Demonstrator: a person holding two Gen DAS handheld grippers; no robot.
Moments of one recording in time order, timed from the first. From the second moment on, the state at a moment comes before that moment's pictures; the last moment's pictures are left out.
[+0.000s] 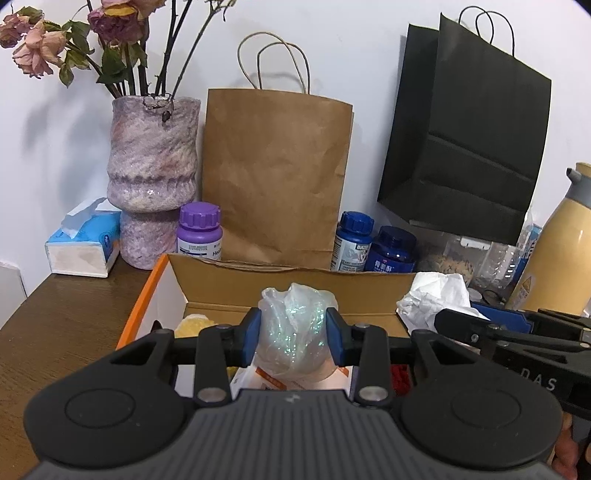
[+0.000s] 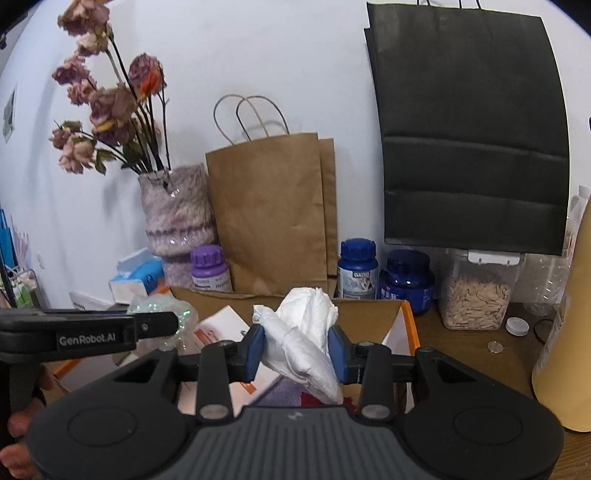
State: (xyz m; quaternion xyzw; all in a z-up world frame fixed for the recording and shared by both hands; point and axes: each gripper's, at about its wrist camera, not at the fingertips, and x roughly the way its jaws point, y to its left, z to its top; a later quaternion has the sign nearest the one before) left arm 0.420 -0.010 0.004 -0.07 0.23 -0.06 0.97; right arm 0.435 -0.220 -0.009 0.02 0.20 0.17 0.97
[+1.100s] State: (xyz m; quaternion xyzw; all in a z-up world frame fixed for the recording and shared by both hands) left arm 0.403 0.004 0.019 -0.08 0.22 -0.01 0.97; right arm 0.429 -0.220 -0.001 0.00 0.22 0.14 0.97
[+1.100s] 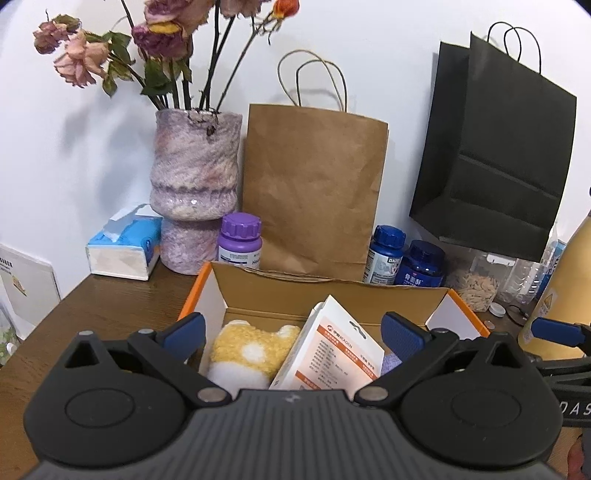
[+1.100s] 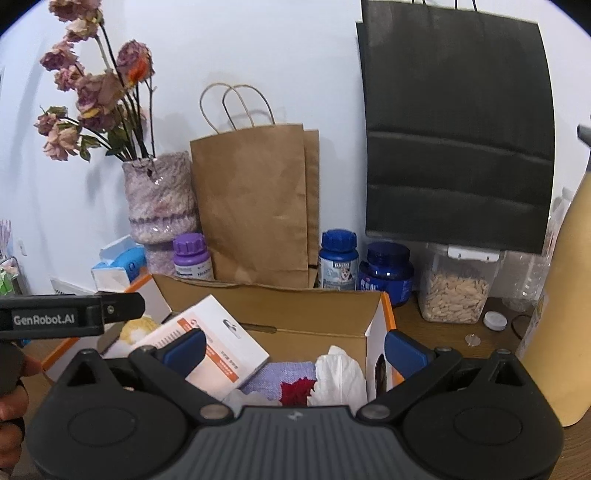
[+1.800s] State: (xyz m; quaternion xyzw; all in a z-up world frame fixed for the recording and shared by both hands) left arm 0.328 0.021 0.033 -0.08 0.22 0.01 0.97; right arm 0.348 -0.222 0.023 -0.03 0.17 0.15 0.97
